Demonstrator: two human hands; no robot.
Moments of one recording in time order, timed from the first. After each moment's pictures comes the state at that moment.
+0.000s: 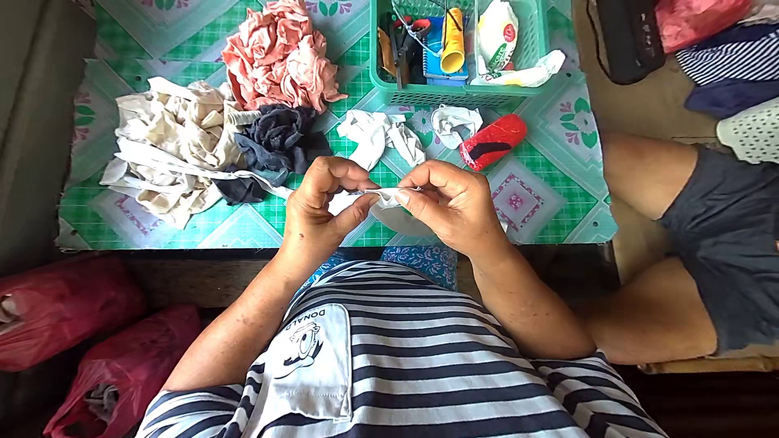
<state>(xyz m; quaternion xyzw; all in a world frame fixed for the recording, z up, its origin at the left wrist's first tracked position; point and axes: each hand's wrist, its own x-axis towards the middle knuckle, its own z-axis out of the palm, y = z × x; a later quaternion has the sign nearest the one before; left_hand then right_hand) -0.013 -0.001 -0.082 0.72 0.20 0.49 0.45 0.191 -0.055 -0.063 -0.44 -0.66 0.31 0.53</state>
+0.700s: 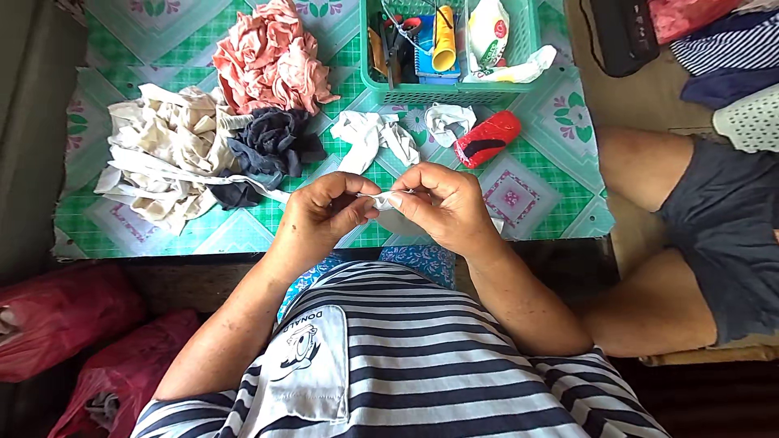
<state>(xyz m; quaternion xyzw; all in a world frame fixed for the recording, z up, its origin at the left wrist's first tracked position) -0.017 -0.003 -0.067 0.72 0.24 0.37 0.54 0.192 -0.056 -0.066 -0.44 -0.65 0.32 0.53</state>
